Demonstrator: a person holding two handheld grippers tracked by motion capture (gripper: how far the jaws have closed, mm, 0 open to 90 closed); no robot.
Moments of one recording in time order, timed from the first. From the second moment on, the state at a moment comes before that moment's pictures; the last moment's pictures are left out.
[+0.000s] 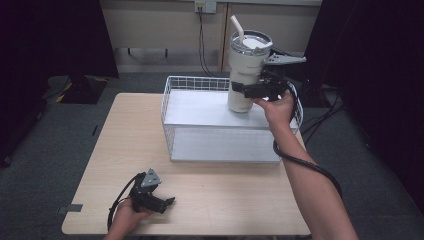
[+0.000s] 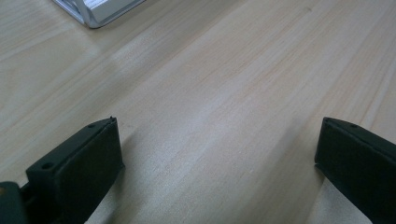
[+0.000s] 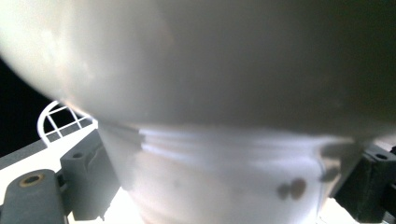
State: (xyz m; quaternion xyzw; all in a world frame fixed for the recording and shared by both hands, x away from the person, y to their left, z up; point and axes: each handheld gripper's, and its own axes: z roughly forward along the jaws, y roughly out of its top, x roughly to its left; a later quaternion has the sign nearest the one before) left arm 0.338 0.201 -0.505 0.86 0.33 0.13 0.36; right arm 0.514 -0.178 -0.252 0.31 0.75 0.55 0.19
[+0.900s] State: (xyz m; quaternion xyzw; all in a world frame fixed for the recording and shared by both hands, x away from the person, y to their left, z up) left arm 0.338 0.201 -0.505 0.86 0.33 0.13 0.36; right arm 0.515 -0.172 -0.270 0.31 0.75 0.55 0.20
